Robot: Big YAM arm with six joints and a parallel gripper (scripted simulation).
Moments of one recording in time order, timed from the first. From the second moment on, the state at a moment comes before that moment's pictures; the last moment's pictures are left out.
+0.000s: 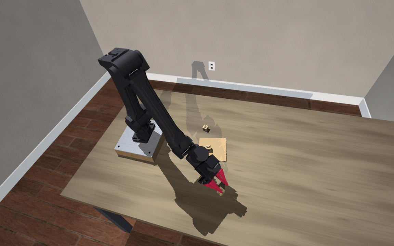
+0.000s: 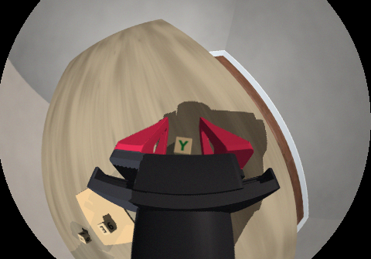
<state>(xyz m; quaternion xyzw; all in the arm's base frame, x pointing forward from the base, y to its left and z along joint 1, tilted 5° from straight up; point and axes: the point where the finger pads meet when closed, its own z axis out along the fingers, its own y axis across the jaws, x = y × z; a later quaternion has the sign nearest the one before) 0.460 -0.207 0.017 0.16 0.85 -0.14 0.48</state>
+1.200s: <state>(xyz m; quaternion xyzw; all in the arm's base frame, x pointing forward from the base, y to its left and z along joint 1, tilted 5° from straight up) 0.463 -0.206 0.052 0.20 0.96 -0.08 0.16</state>
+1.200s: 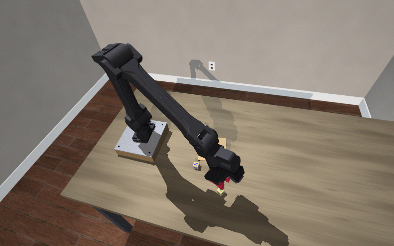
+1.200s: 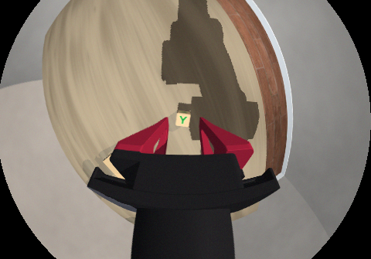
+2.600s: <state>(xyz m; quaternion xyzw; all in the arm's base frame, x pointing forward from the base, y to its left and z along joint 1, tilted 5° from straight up) 0.451 -0.201 0.048 -0.06 1.00 -0.05 -0.01</state>
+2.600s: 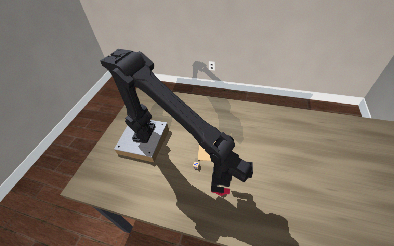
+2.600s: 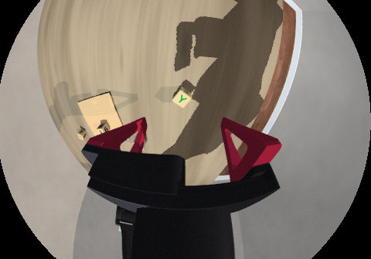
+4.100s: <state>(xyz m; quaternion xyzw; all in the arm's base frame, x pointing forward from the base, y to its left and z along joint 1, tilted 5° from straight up) 0.446 -0.197 0.042 -0.48 0.87 -0.03 -0.03</state>
